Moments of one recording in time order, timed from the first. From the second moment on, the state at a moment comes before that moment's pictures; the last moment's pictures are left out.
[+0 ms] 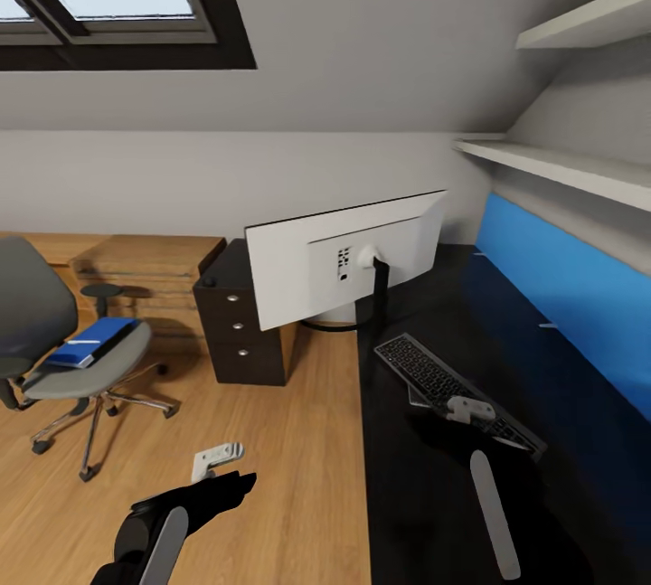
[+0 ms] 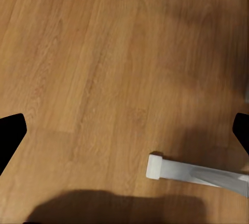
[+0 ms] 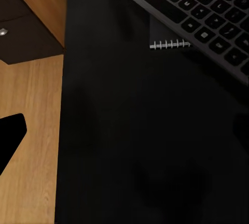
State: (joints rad) left arm -0.12 -0.05 -0.02 -1.49 0.39 0.83 0.20; right arm -0.26 0.11 -0.11 -1.57 -0.15 0.87 -0.05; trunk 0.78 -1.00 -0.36
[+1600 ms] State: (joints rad) left arm -0.12 -0.05 -0.01 -1.49 0.39 0.83 0.20; right arm -0.46 0.04 -0.11 -1.28 -0.06 0.58 -0.07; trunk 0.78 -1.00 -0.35
